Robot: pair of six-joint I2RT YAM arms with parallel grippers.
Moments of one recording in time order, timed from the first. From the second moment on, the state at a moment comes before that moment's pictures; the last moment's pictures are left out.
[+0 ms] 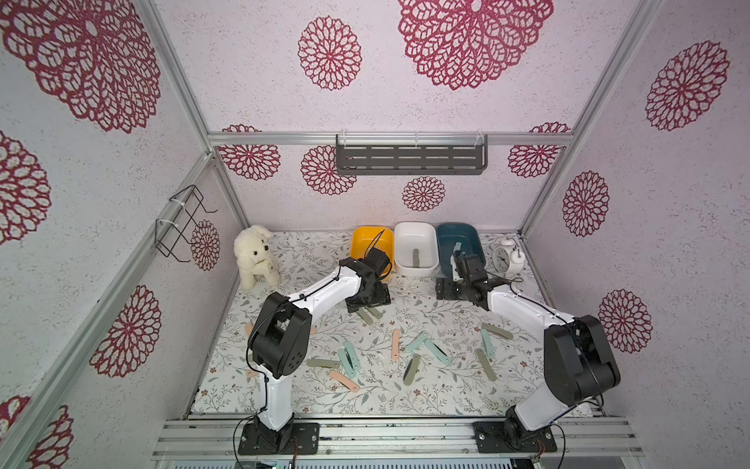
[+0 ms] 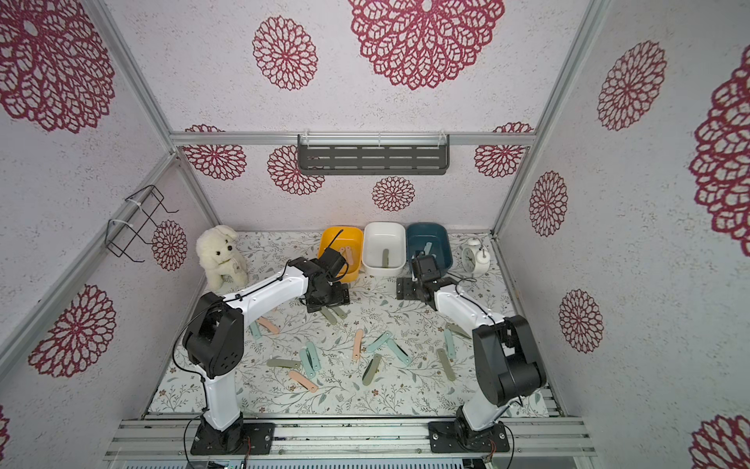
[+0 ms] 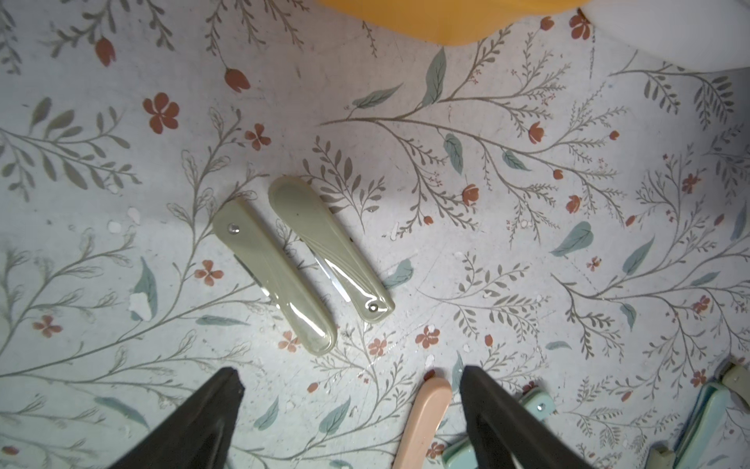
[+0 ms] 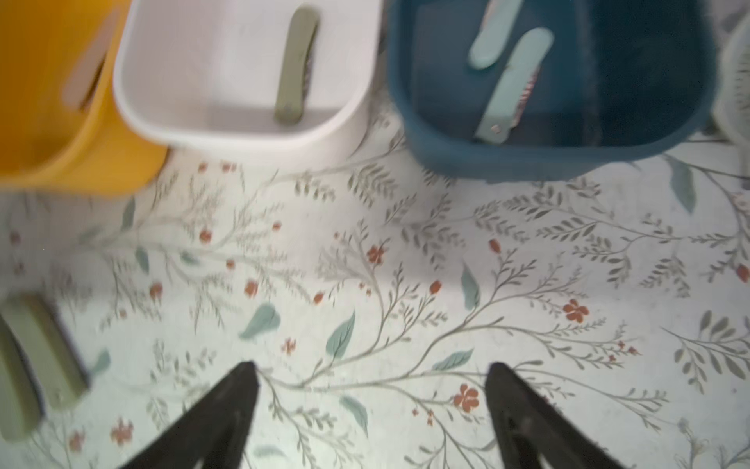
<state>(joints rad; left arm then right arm) -0.59 1.99 1.56 -0.88 -0.05 -0.78 0.38 1.58 0.99 -0.34 0.07 0.27</state>
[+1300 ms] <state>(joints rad) -0.54 2.19 1.69 -0.92 -0.02 -0.88 0.43 1.53 0.77 -0.16 -0.11 0.26</state>
